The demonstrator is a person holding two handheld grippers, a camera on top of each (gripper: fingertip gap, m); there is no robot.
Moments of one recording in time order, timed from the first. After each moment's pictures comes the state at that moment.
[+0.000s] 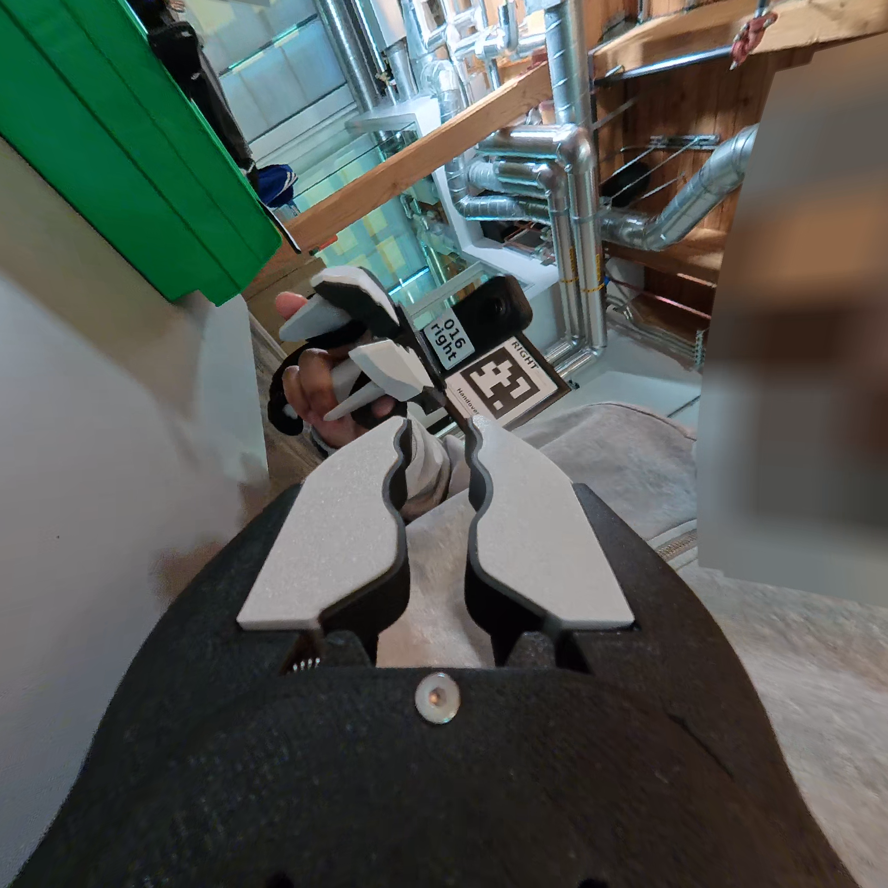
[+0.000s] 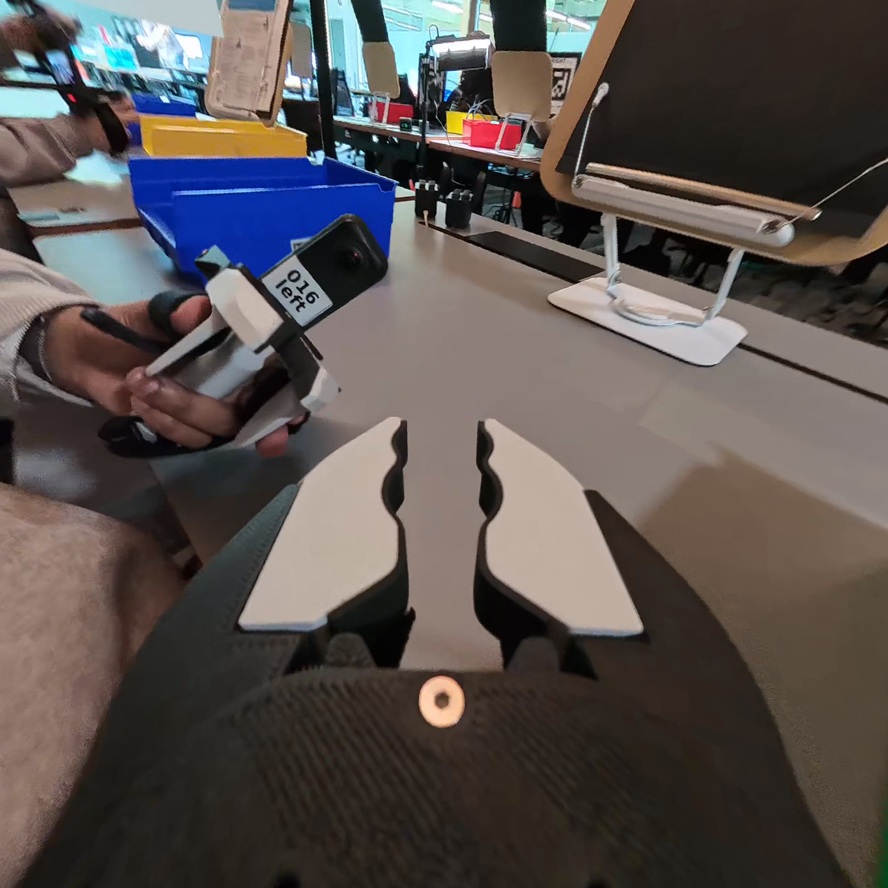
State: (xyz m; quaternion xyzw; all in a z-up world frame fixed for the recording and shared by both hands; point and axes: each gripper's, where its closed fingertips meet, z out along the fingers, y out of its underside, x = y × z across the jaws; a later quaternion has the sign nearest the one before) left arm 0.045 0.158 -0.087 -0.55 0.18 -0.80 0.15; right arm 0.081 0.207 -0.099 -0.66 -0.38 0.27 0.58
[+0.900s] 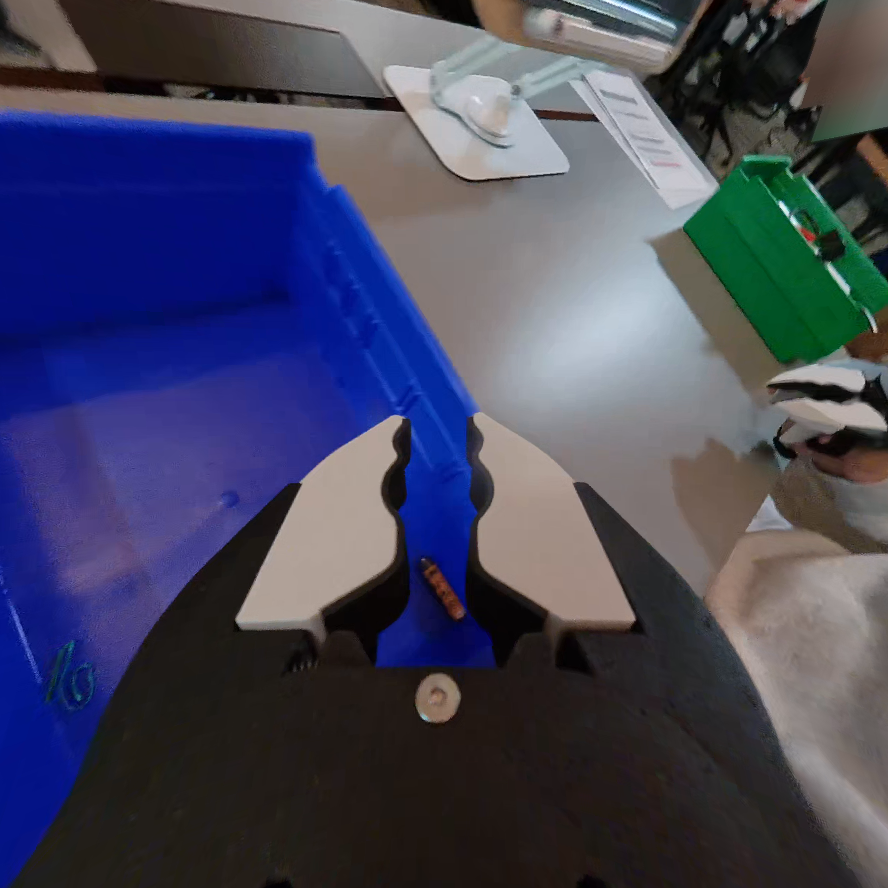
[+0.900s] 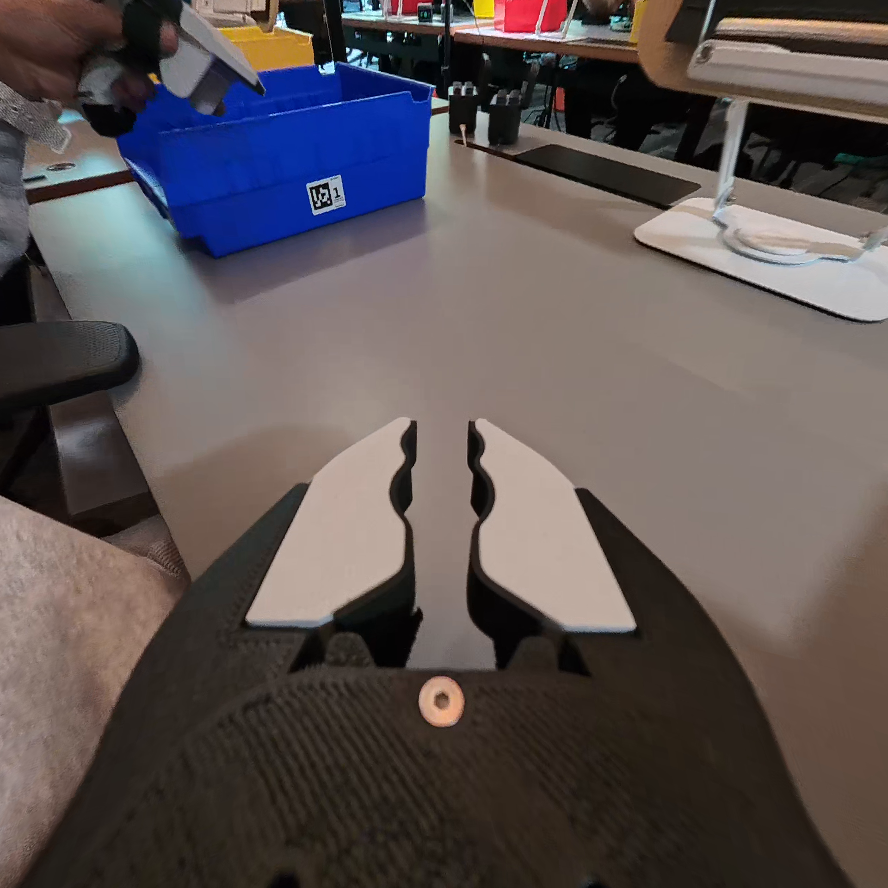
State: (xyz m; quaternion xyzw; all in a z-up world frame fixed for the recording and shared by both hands) left arm -0.379 0.269 -0.089 -0.87 0.10 -0.28 0.40; right arm 0.001 0.212 -0.133 -0.71 -0.39 0.28 0.51
